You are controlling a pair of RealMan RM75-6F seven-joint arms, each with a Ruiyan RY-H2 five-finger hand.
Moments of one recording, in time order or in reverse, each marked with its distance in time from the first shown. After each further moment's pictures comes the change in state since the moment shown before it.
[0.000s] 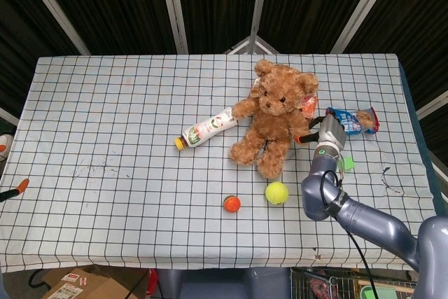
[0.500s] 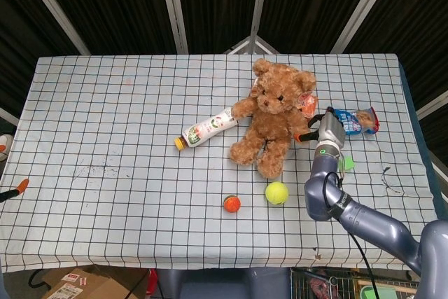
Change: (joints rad) left arm 0.000 -0.003 0.003 -0.002 -0.002 0.009 0.008; right arm -0.033 -0.001 0.017 -0.001 -0.083 -0.034 -0.003
